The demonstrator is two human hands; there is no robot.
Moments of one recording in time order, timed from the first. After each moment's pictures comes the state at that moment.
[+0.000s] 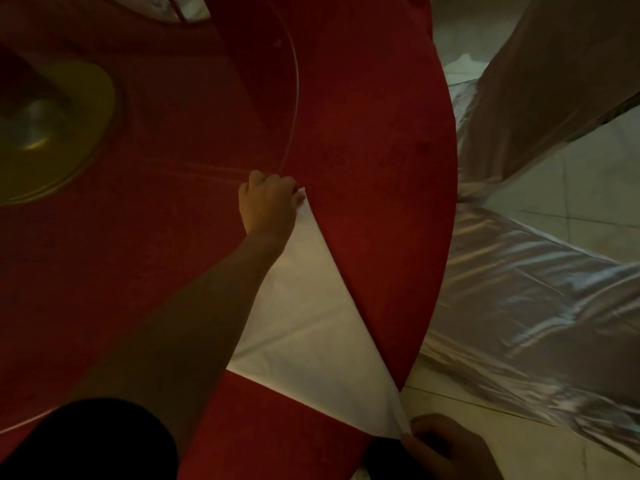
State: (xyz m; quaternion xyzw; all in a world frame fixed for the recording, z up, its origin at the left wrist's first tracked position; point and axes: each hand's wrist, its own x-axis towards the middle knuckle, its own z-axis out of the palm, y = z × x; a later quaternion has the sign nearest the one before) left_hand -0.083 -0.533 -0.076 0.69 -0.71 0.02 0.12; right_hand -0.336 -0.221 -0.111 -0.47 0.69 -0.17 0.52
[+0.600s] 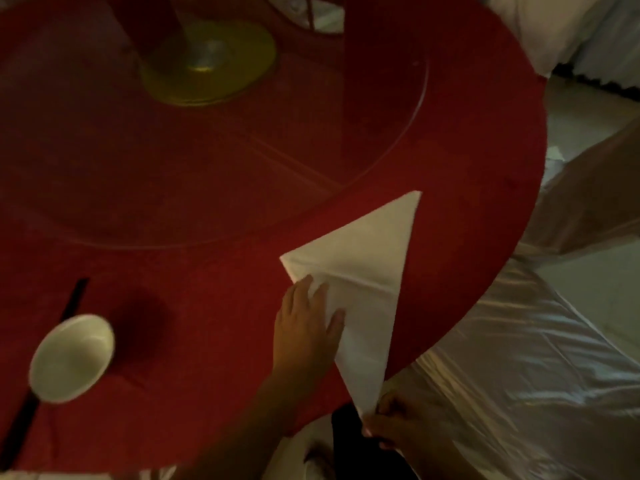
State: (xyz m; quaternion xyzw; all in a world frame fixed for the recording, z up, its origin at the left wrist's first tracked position) left_hand -0.096 -0.230 -0.072 0.81 -0.53 -0.18 0.16; right_hand -0.290 -0.211 -0.079 -0.41 0.58 -0.06 0.70
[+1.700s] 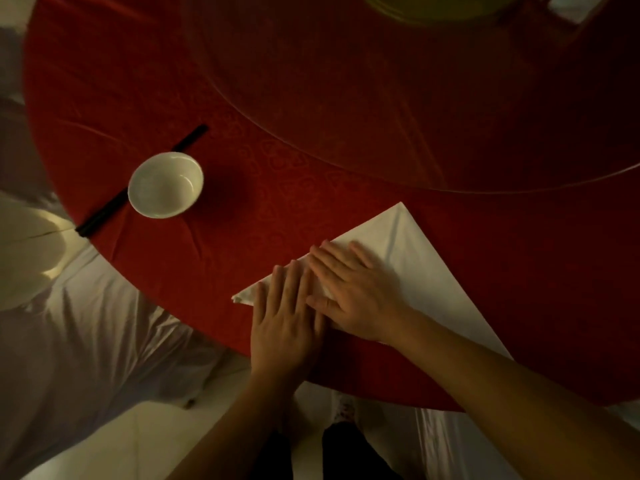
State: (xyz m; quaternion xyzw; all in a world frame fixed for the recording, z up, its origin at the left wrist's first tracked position) left_hand -0.110 -0.149 -0.113 0.93 -0.33 -0.07 0.11; right_hand -0.121 -0.317 -0.110 -0.99 -0.08 0.10 0.10
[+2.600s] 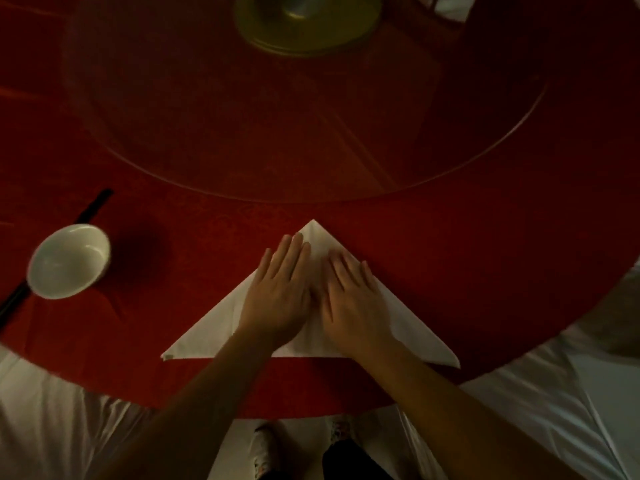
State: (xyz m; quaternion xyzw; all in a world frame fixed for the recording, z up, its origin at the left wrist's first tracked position) left_hand -0.069 -0.257 -0.094 0.85 -0.52 -0.10 0.05; right_hand -0.181 -0.357 -0.099 -0.96 0.23 0.02 0.15
